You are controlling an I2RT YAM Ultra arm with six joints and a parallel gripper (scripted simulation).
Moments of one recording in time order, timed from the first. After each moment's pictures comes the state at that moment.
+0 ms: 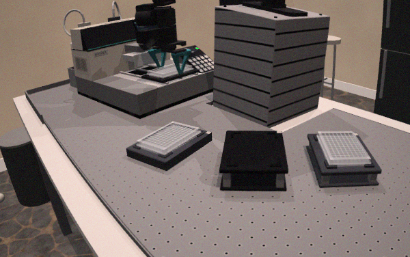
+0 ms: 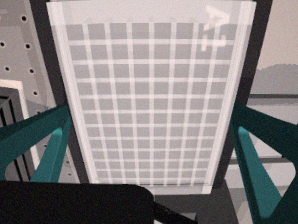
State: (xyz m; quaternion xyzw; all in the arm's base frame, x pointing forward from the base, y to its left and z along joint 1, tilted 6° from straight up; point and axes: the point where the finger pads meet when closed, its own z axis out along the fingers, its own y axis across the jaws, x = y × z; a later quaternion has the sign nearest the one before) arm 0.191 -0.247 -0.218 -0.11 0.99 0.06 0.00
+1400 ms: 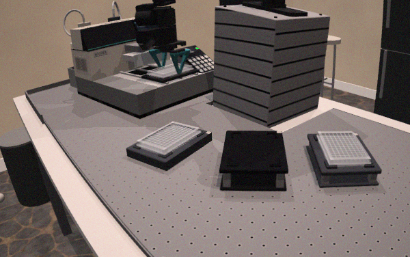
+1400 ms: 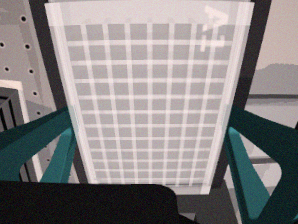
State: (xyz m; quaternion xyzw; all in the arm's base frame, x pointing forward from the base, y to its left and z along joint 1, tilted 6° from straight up) arm 0.192 -0.248 -0.218 -0.11 0.99 0.05 0.00
